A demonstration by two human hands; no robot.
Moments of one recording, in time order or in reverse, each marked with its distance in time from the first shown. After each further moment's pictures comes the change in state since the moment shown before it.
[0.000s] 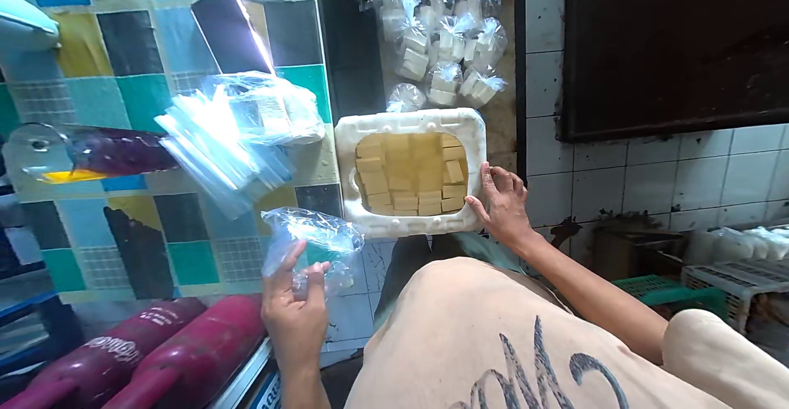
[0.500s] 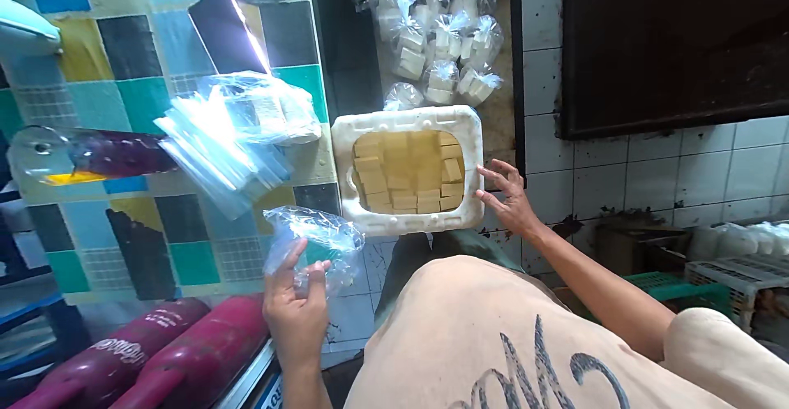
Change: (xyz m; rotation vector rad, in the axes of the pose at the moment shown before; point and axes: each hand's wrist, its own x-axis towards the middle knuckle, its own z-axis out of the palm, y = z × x) left_hand -0.003 0.000 0.002 0.010 -0.010 0.026; right_hand 0.003 0.027 -0.010 0.520 -0.089 0.107
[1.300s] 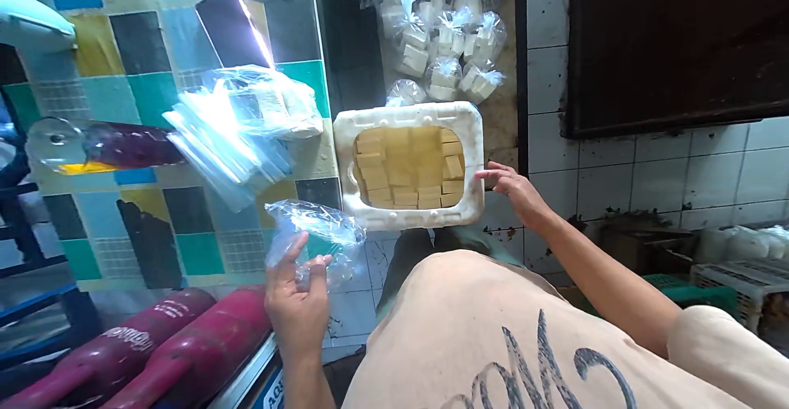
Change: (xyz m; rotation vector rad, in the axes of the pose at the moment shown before) left_hand -0.005 0.004 0.001 0.008 0.012 -0.006; right_hand 0.005 -0.030 -0.024 0.332 -0.189 0.423
